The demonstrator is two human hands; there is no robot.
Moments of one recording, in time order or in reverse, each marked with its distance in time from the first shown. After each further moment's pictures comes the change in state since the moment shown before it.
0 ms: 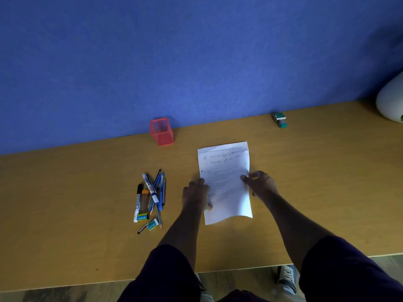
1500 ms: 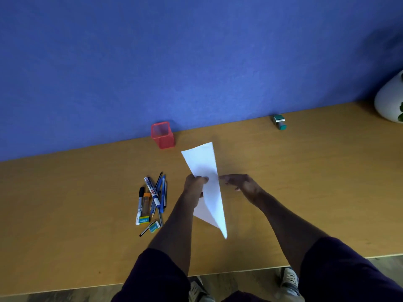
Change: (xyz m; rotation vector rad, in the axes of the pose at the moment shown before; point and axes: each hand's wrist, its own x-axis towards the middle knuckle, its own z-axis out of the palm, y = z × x) left_hand 0.013 0.001 -0.034 -1.517 0.001 -0.482; right_hand -0.021 -0.028 0.018 0.336 -0.447 -0.339
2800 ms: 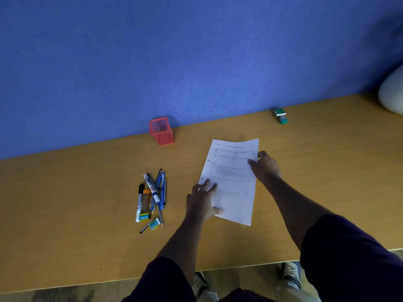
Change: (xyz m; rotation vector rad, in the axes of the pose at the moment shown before) left_hand -0.012 -0.063 -0.001 1.410 -0.065 0.514; right_hand 0.038 0.007 -0.058 -0.598 0.518 0.309
